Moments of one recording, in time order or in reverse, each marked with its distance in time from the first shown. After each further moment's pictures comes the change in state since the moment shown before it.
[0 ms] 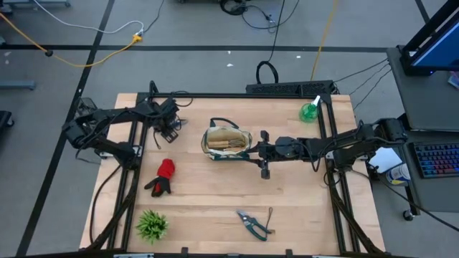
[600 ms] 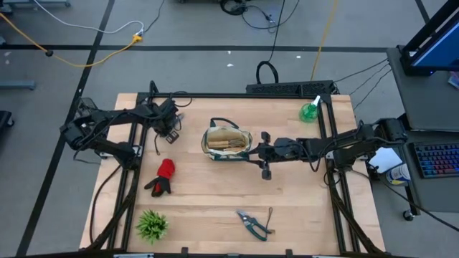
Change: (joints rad) left arm -0.004 0.000 -0.046 0.067 0.047 -0.043; right arm 0.000 0.000 0.000 -0.073 0.000 0.001
